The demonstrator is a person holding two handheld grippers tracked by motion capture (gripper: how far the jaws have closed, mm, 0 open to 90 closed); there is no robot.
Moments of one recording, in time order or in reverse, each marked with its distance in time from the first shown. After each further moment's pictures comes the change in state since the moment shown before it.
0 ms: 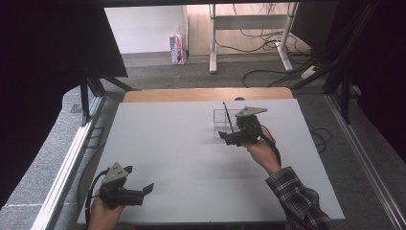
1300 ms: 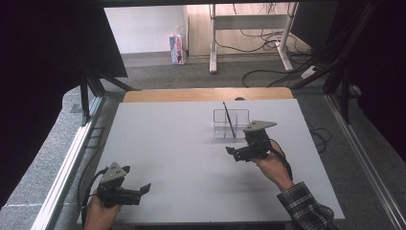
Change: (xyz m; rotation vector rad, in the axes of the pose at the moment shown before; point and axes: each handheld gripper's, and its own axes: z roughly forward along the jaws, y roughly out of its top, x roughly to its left) left arm 0.010 -0.004 0.000 0.035 0.011 0.017; right arm 0.012 -0.033 -0.033 0.047 0.034 -0.015
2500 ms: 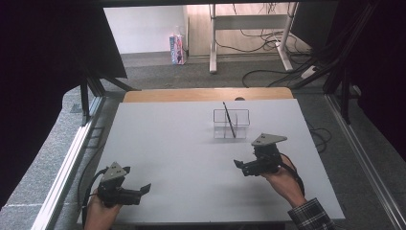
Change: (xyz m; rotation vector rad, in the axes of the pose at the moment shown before) left arm 0.000 0.000 0.001 0.016 -0.007 -0.015; right arm 0.015 -0.031 -0.031 0.028 -0.022 -0.010
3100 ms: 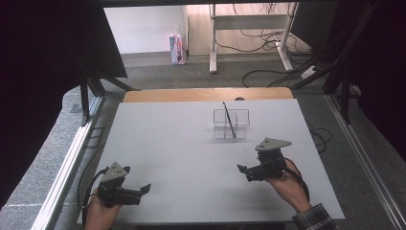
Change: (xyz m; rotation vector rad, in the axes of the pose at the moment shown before) left arm 0.000 0.000 0.000 0.004 0.010 0.010; right arm 0.002 -0.011 -0.011 0.009 -0.008 -0.003
